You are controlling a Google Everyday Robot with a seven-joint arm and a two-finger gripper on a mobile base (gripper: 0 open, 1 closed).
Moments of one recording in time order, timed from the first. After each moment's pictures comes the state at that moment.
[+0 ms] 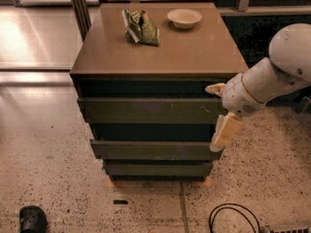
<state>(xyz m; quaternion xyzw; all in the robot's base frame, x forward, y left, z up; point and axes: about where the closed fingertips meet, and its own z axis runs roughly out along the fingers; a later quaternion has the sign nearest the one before) 0.514 -0.155 0.790 -0.65 0.71 0.13 0.24</state>
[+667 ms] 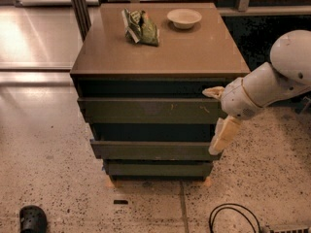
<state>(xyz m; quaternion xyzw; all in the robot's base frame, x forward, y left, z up) 0.509 -0.150 0.784 -0.66 0.69 0.15 0.25</state>
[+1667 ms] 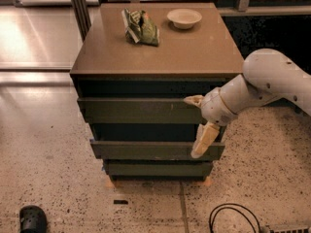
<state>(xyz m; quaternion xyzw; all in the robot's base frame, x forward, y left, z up) 0.527 -0.107 0.738 -0.68 0.66 0.19 0.26</state>
